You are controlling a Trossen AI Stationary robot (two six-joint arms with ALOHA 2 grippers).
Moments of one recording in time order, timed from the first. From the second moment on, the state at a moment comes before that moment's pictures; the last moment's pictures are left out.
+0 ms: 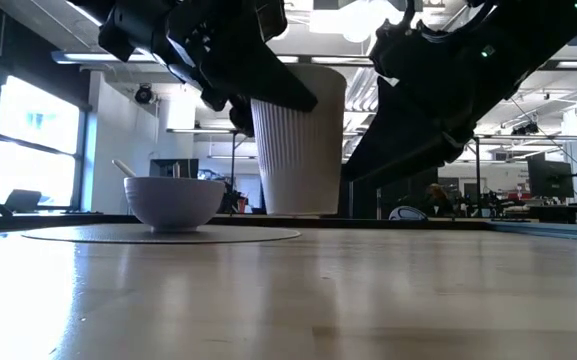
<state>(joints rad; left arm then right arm) -0.22 1.67 0.90 0.28 -0.06 -0.14 0.42 1.71 0.86 -0.03 0.59 0.69</state>
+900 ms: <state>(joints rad) -0.22 1.76 0.75 0.46 -0.09 -0.11 0.42 1.74 0.86 0.25 0.56 0.41</state>
